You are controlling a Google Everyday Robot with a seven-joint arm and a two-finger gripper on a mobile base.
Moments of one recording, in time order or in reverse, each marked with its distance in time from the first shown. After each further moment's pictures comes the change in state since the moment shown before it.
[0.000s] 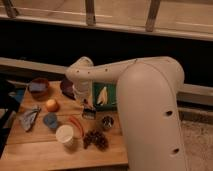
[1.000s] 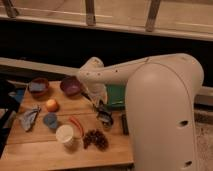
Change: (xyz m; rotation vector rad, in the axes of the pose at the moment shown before) arm 0.083 -0.053 -0.001 0.113 0.140 0.183
